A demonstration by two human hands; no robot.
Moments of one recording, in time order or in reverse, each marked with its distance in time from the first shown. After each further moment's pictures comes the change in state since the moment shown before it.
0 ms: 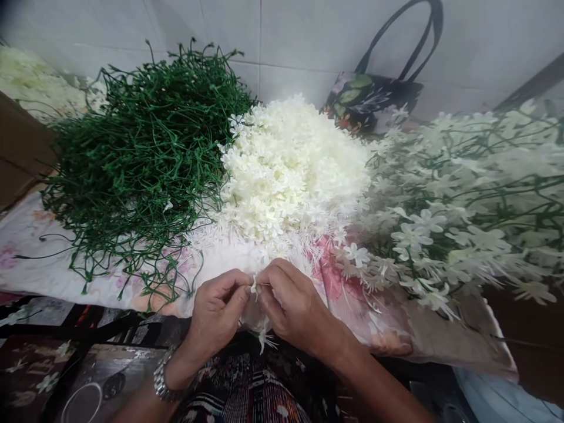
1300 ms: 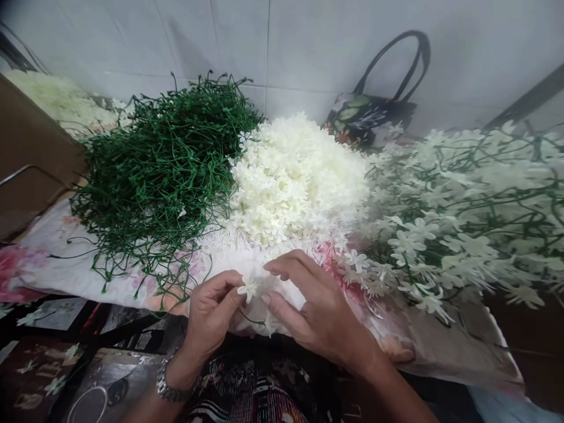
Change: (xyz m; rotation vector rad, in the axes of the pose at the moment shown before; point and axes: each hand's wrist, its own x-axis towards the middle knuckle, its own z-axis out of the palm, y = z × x) left_hand -0.006 0.000 -0.010 -0.367 0.021 -0.238; right_hand 0.009 -0.017 -0.031 -0.035 0.041 0.018
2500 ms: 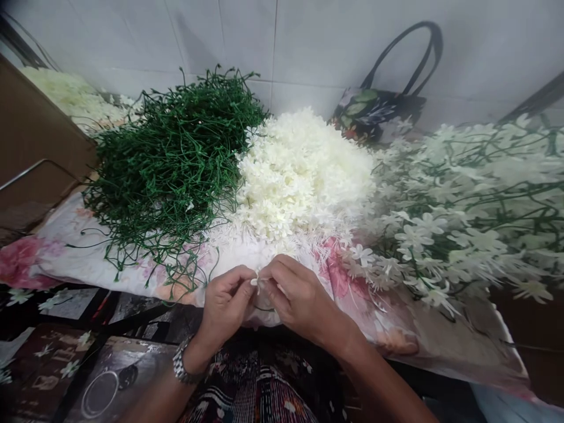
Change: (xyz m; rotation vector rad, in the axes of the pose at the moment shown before) left_hand -0.002 -0.006 0.003 0.152 0.016 0.129; right_hand -0.005 0.007 0.028 0.080 -0.103 -0.062
